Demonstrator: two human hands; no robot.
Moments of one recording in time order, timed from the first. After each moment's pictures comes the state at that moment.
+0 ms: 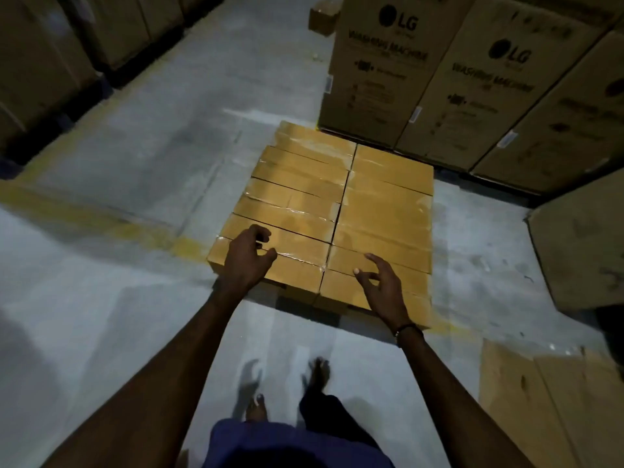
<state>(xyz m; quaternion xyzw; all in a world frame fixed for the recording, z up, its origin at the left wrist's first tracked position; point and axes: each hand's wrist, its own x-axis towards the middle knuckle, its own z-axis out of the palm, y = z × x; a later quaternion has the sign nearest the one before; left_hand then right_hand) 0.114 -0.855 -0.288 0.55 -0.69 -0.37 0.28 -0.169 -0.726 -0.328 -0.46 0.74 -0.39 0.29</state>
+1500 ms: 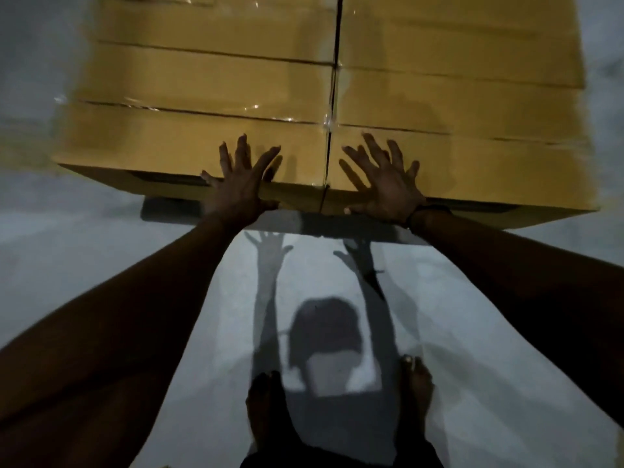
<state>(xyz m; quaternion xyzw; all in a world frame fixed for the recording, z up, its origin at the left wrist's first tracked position) -0.028 -0.980 -0.912 0.49 -0.85 -0.20 -0.09 -0.292 -0.858 -0.905 -0.61 0.76 0.02 0.23</state>
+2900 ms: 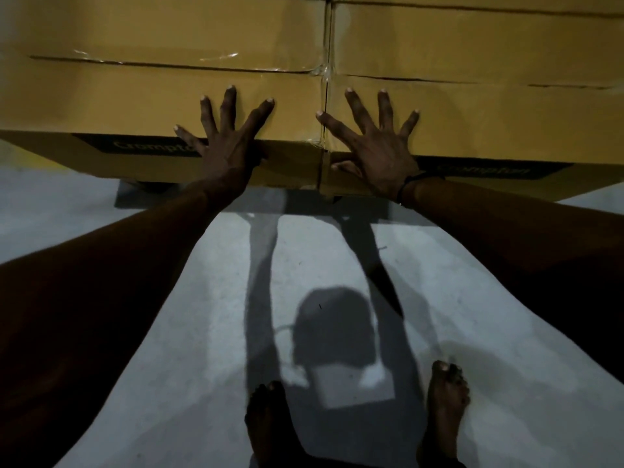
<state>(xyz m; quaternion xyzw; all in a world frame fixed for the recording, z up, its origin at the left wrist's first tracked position) -0.042 -1.009 -0.978 0.48 -0.87 -0.13 0.00 -0.280 -0.888 -0.975 -0.65 0.76 0.05 0.10</state>
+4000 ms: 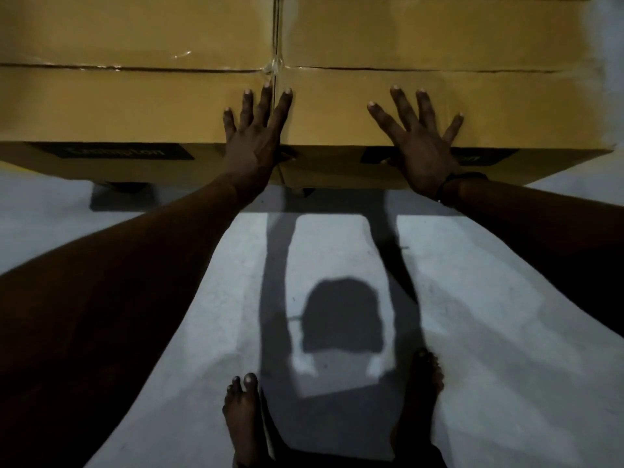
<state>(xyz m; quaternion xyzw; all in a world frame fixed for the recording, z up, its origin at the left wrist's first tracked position) -0.143 -0.963 -0.987 0.41 -0.90 -0.11 -0.02 -0.396 -0.801 -0.974 -0.58 0.81 0.03 0.12</state>
